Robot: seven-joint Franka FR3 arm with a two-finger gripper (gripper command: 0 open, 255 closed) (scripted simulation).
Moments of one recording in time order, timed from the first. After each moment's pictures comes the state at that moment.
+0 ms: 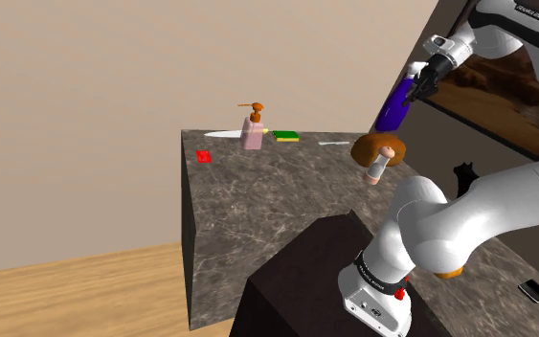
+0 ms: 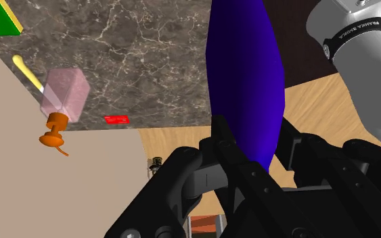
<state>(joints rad) 0.46 -0.72 -1.21 -1.72 -0.11 1.31 -1.75</state>
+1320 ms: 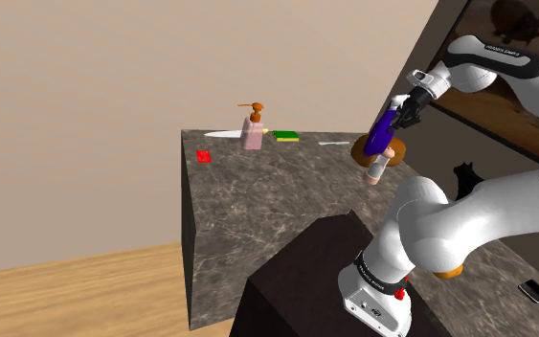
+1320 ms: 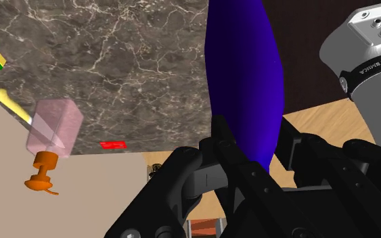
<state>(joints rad) 0.41 -0.78 -1.28 -1.98 -0.19 1.52 -1.81</state>
